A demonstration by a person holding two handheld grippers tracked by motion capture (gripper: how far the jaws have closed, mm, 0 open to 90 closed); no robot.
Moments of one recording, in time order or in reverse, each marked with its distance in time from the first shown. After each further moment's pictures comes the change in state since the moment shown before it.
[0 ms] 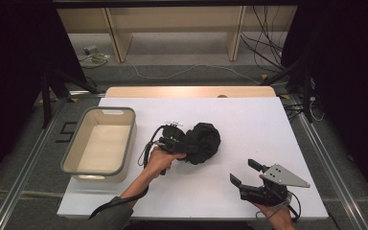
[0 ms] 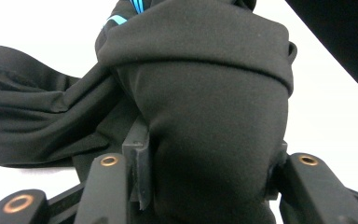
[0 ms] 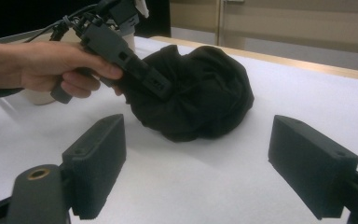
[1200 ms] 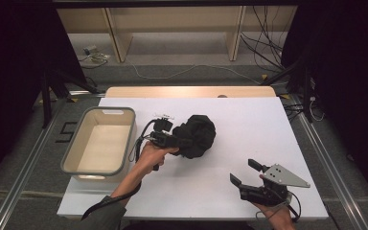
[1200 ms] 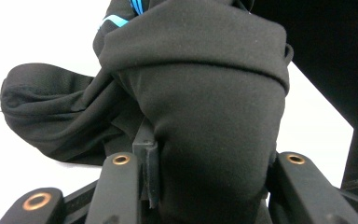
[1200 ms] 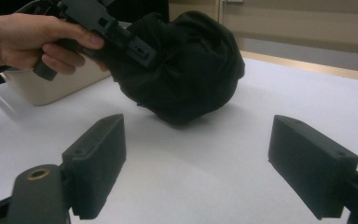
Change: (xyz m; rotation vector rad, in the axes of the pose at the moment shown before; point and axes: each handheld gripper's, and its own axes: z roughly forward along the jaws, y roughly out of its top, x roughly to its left) left arm 0.000 0.012 -0.035 -0.052 -0.042 -0.006; right arm 0.000 0.000 0.000 -0.001 -0.004 0.002
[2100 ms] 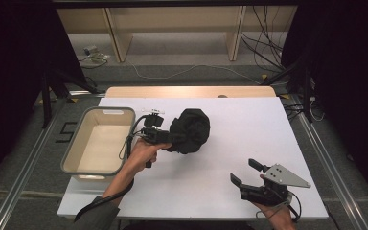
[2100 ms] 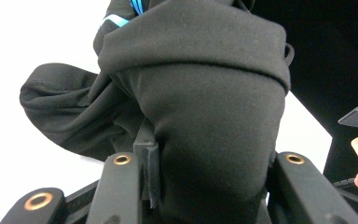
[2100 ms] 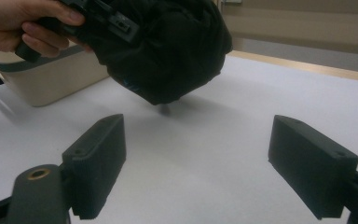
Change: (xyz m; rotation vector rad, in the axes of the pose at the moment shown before) left arm 0.002 0.008 -0.030 -0.042 -0.032 -0.023; right arm 0.000 0.000 0.000 -0.005 -0.006 0.003
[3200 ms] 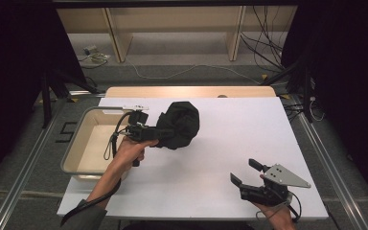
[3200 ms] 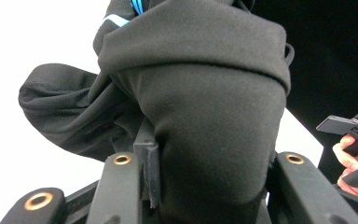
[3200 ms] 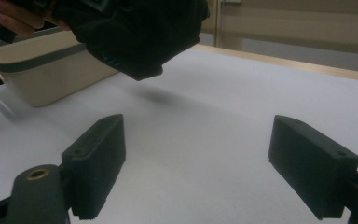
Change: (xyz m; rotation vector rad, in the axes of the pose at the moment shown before) left arm 0.001 0.003 -0.045 -0.086 0.011 0.012; right arm 0.000 0.000 0.000 0.001 -0.002 0.004
